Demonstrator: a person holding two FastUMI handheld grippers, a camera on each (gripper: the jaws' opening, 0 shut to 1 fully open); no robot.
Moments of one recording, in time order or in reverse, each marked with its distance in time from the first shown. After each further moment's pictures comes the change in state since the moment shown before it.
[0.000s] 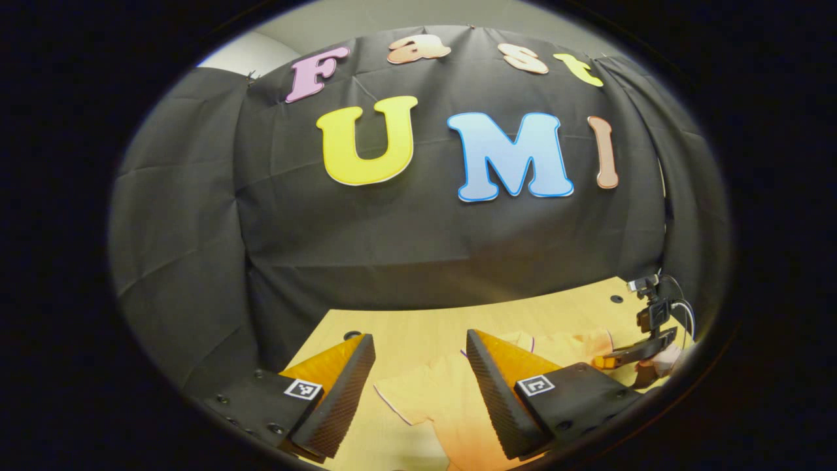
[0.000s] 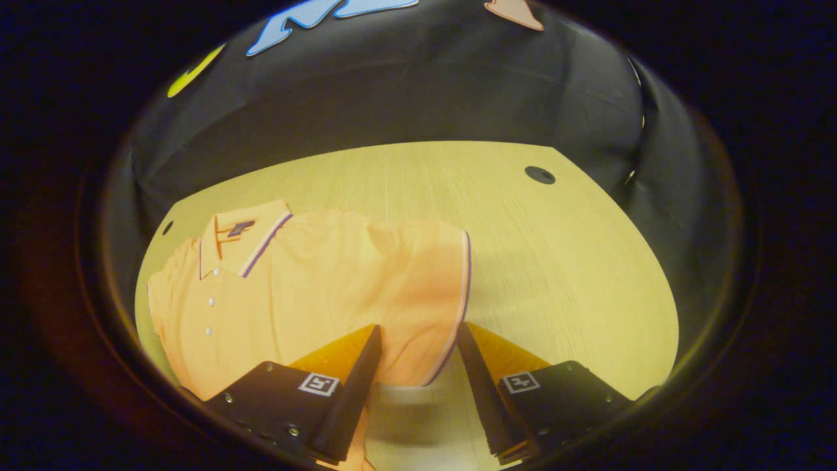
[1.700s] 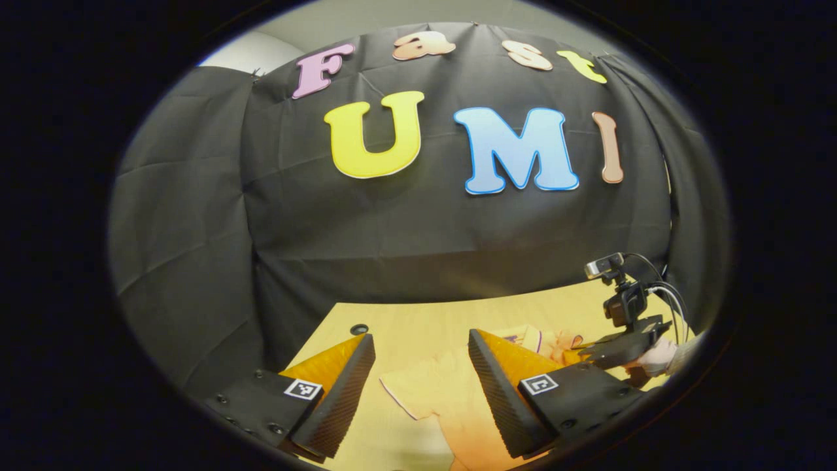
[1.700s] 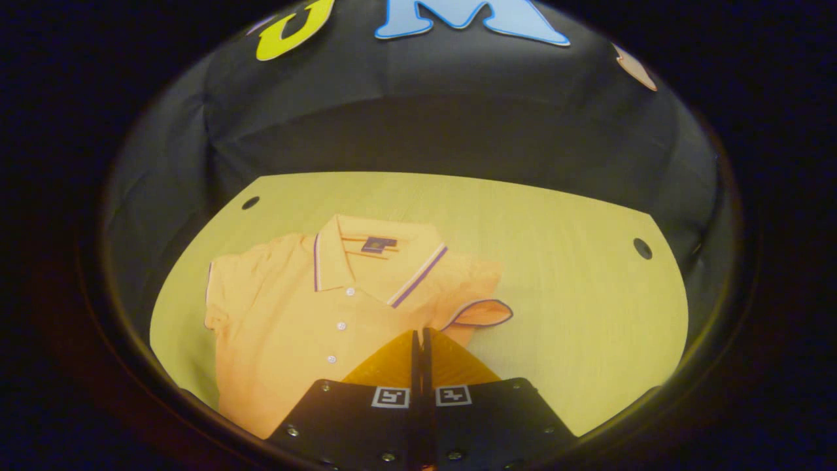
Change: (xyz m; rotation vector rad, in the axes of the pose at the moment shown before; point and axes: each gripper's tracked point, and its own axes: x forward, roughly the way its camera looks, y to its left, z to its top) left arm -0.004 0.012 -0.020 -0.006 0.020 0.036; right arm -0.024 0.165 0.031 -0.275 -0.037 0.275
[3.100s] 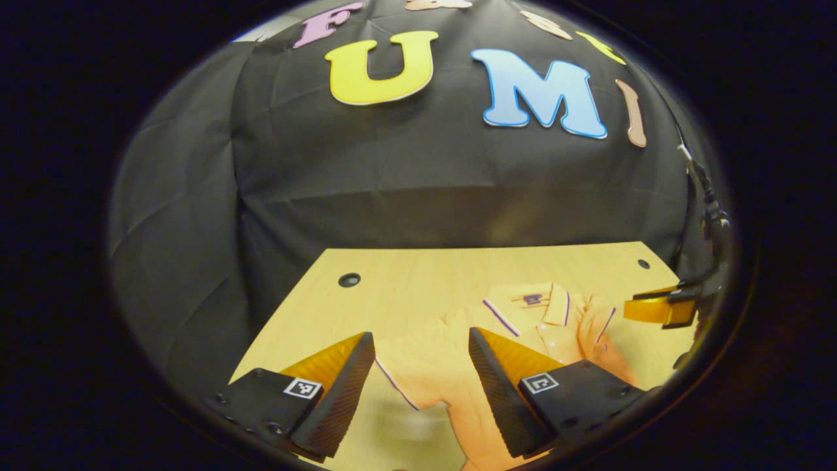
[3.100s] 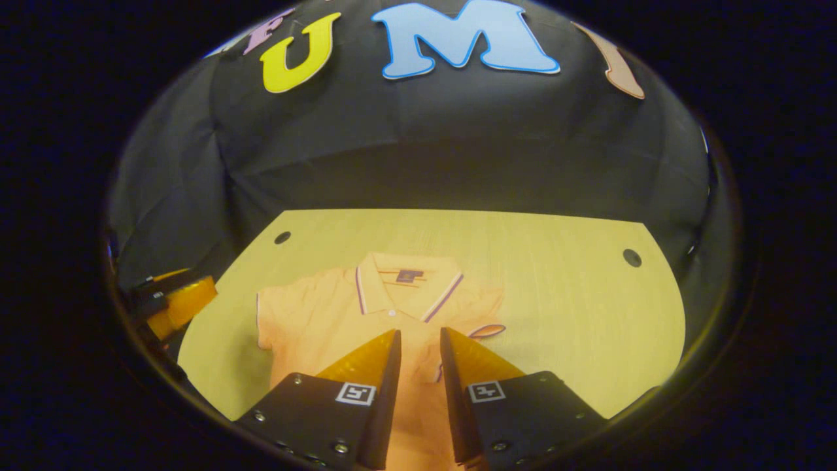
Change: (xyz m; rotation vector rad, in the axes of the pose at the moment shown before) left arm 0.098 0.017 -0.124 -0.055 0.247 -0.002; right arm -0.085 0.016 0.045 0.098 -0.137 0.036
